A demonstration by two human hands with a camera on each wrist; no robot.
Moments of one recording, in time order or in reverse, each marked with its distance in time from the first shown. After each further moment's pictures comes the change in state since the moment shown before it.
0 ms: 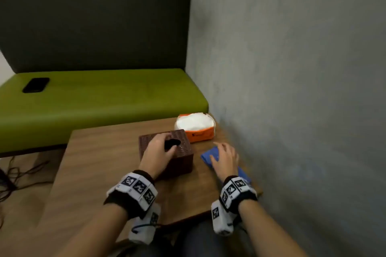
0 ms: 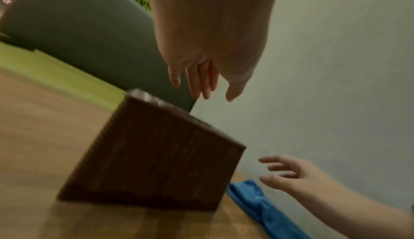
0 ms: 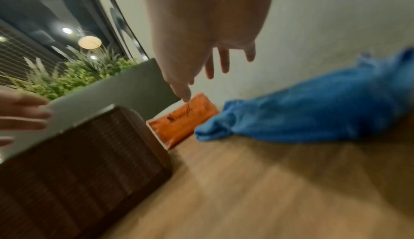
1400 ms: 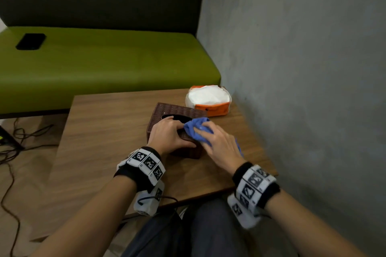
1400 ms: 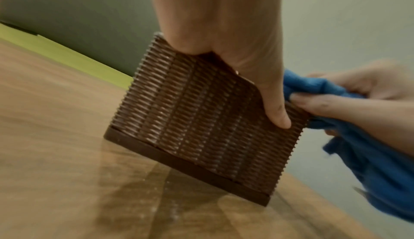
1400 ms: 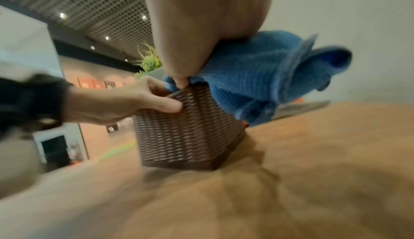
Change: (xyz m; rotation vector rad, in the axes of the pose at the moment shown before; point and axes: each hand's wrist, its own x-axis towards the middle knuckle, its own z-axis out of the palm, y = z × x) left_hand 0.007 -0.041 0.016 0.250 -0.172 0.180; right_hand -0.027 -0.050 -0.006 -0.072 -0.134 -0.534
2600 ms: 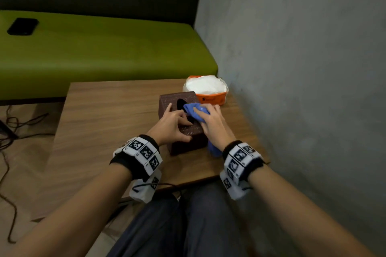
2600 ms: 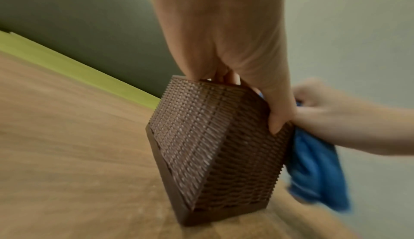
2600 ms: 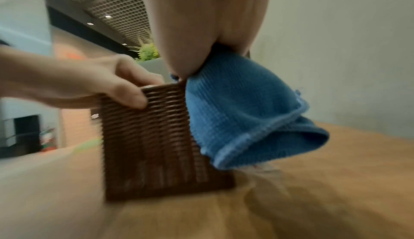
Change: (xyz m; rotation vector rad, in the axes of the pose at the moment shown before) left_hand -0.002 0.007 0.000 -0.176 -0.142 0.097; right_hand 0.013 -0.003 0.000 0.061 0.070 0.007
